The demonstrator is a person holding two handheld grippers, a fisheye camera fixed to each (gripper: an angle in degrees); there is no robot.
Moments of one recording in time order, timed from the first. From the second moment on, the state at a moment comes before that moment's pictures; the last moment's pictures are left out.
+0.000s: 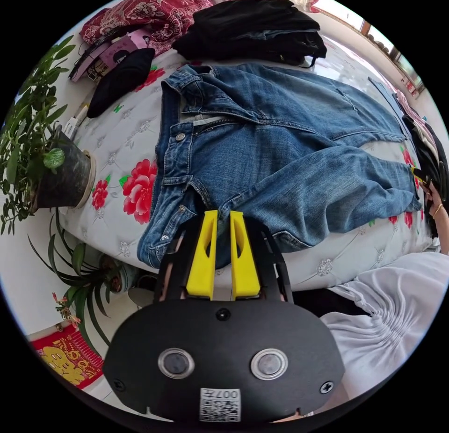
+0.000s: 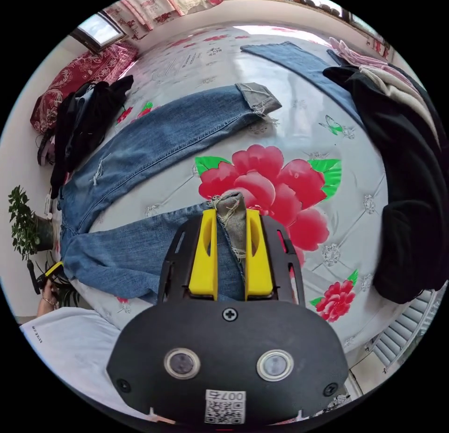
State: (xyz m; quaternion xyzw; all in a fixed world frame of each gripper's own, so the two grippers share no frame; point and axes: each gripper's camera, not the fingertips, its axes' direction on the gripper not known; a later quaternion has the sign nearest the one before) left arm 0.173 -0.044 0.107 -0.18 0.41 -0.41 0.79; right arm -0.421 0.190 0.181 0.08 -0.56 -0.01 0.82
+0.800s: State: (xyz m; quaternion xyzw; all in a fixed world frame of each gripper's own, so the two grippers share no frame) left arm 0.237 -0.035 -0.013 -0.08 0.48 -0.40 0.78; right arm -0.237 0.422 0.296 0.16 -0.62 0.15 0.75
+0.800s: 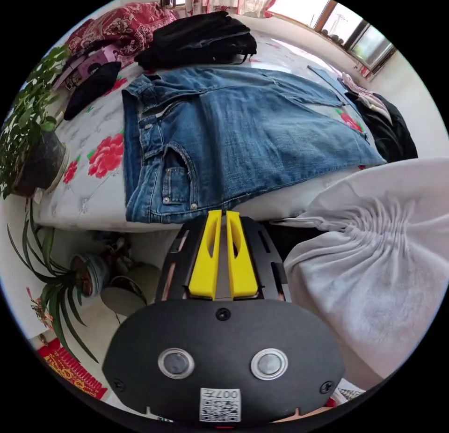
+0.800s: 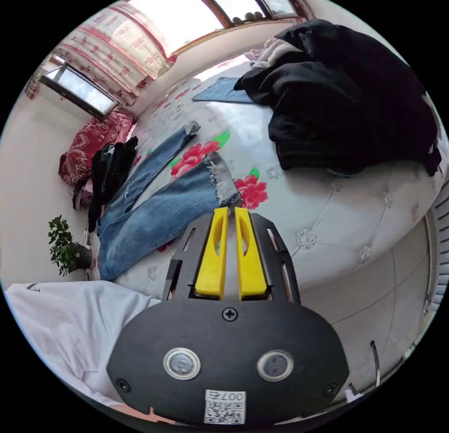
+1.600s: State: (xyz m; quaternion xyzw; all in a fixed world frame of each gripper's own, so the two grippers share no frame) left arm 0.248 -0.106 0.085 -0.23 0.39 -0.35 0.82; right arm -0.338 0.399 0.229 0.14 -0.57 0.01 0.81
